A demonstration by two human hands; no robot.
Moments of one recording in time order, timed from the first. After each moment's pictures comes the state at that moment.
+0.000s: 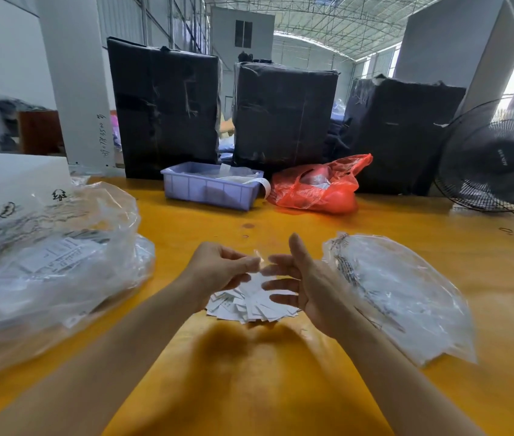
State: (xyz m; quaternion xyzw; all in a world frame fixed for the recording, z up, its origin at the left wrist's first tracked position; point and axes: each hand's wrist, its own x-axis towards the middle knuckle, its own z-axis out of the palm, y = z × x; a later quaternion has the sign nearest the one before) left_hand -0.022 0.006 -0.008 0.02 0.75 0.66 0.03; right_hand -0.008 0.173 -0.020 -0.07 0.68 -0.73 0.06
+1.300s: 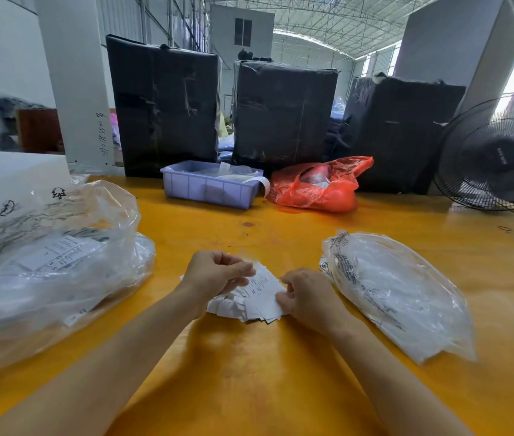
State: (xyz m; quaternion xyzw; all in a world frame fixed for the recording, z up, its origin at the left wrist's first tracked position) left_hand -0.031 0.003 -0.030 0.00 0.69 0.72 0.01; right_hand -0.031 0.183 -0.050 -0.14 0.98 -0.12 -0.12
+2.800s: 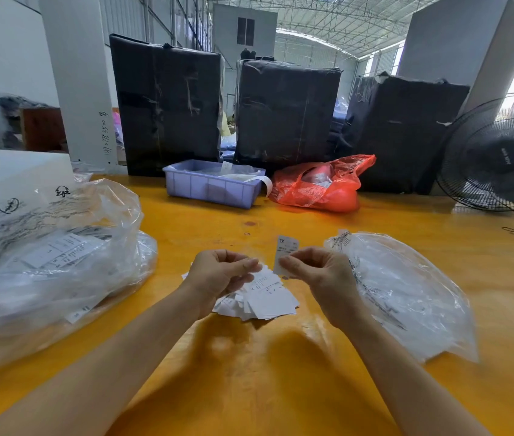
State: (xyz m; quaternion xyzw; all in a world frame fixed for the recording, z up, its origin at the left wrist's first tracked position) left_hand -0.027 0.008 -0.028 0.00 0.63 0.77 0.04; right_hand -0.013 0.183 -0.026 -0.12 0.72 -0.66 -0.15
